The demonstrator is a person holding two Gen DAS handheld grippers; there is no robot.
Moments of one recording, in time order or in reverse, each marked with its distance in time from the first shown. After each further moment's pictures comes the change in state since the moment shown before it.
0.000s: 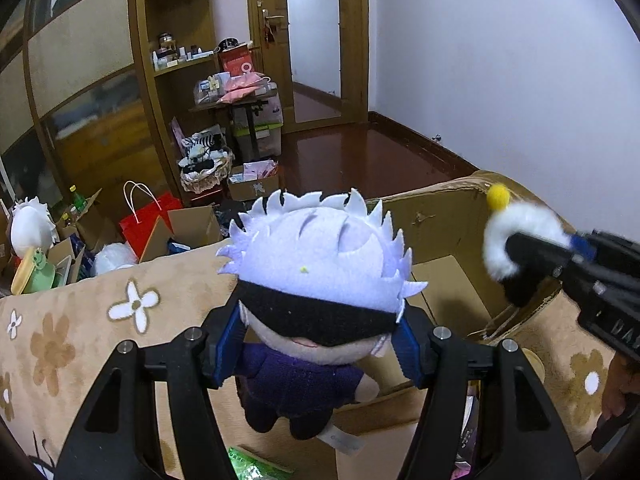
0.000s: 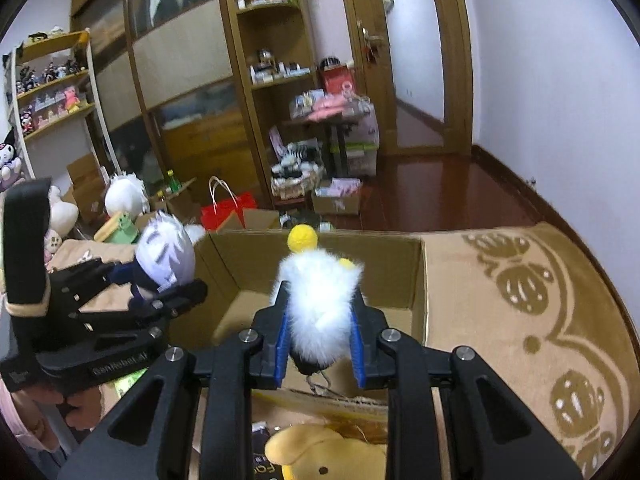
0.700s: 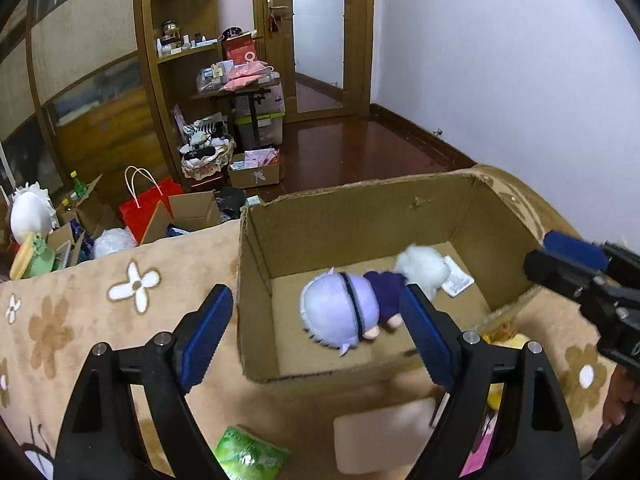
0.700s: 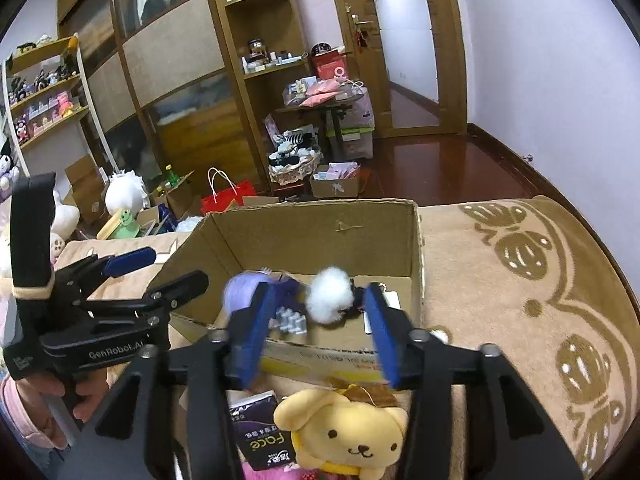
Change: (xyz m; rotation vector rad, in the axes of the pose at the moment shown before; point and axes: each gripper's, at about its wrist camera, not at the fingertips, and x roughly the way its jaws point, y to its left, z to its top) left arm -0.009 0.004 -0.013 -0.018 0.041 0.005; right arm -0.015 -0.002 -0.017 0.055 0.029 0.003
